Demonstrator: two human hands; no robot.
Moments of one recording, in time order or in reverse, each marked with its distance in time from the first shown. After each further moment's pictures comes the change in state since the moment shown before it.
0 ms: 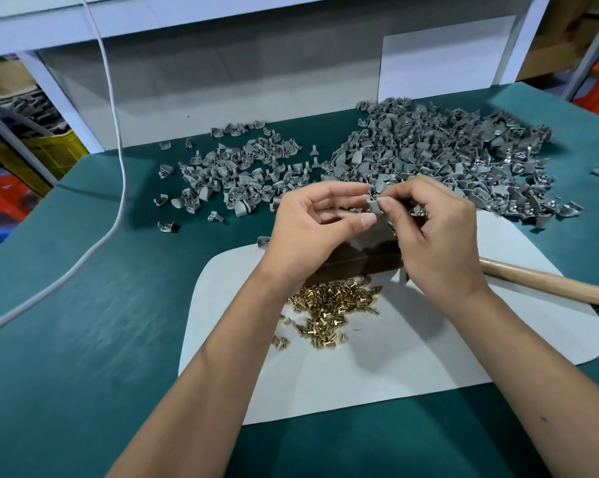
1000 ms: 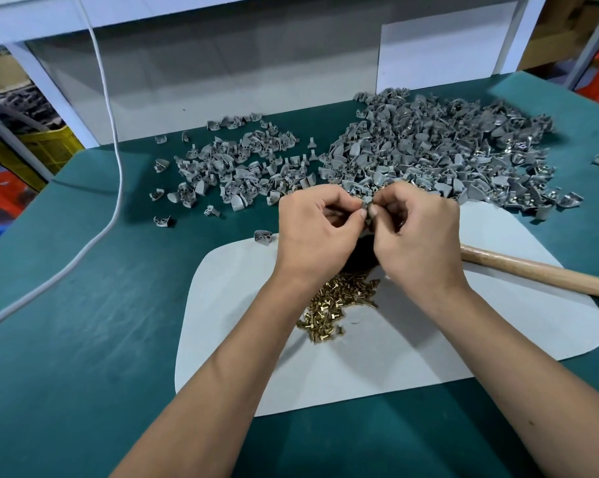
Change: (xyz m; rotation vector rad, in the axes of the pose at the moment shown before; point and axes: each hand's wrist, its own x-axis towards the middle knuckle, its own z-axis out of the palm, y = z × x) left_hand -0.003 -0.010 0.020 0.426 0.242 0.114; right_hand -0.007 -0.013 0.013 -0.064 -0.023 0.204
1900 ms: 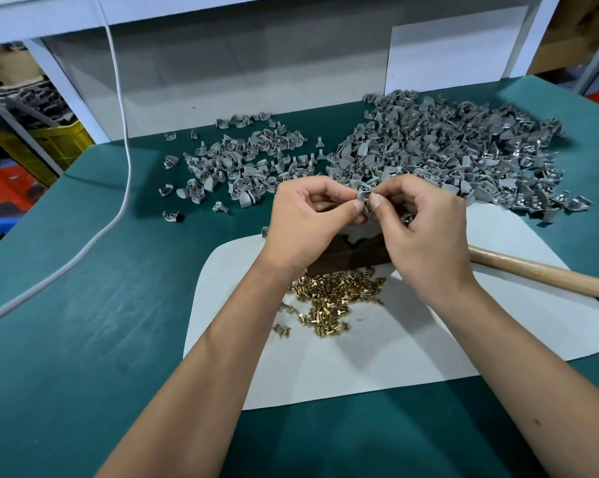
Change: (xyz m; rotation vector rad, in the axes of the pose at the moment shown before) left_hand 0.006 0.000 -0.023 -0.341 -0.133 -0.105; right_hand 0.002 -0.004 -0.002 0.172 -0.018 -0.029
